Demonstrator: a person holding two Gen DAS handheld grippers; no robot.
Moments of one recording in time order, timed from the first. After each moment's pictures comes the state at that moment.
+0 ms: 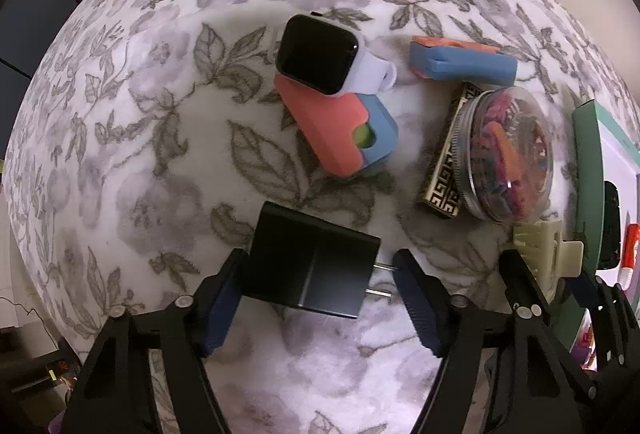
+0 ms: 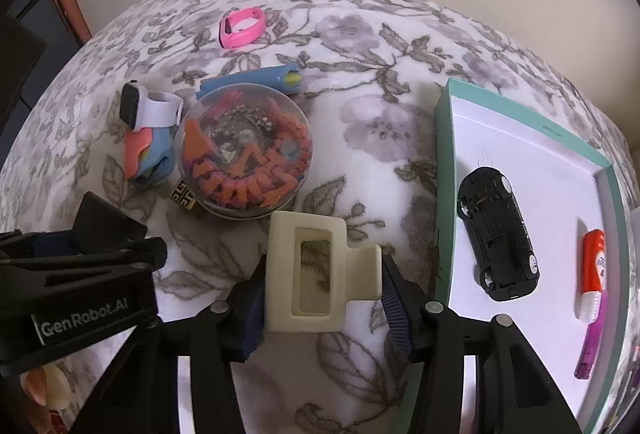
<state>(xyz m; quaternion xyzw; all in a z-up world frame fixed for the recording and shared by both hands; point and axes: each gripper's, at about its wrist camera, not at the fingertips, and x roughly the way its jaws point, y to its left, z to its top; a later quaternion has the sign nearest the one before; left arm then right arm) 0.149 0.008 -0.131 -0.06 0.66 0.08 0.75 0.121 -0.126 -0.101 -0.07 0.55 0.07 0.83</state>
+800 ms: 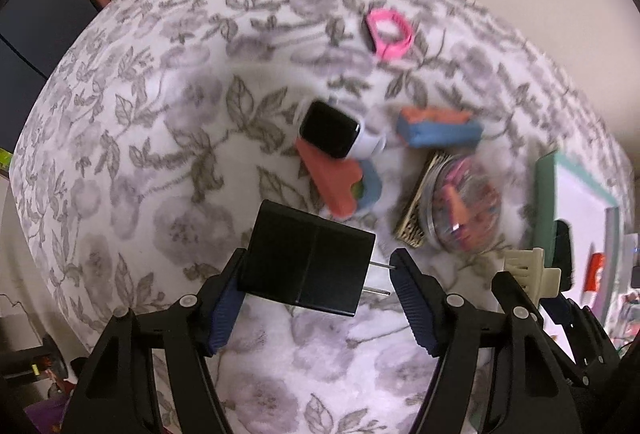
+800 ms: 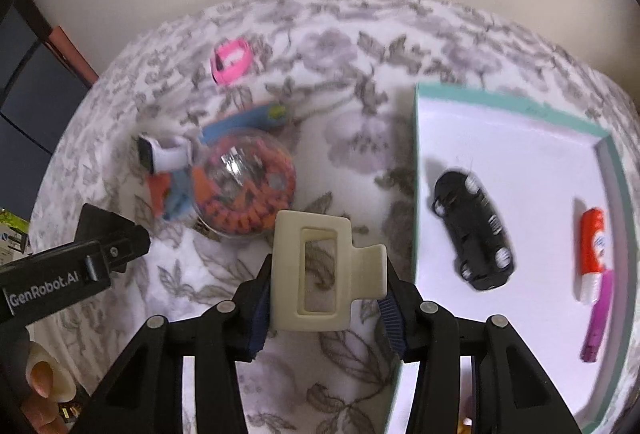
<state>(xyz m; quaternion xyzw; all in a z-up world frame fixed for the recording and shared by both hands) 0.144 0.045 -0.059 -0.10 0.61 0.09 0.78 0.131 -0.149 -0.064 0.02 0.55 0.08 0.83</state>
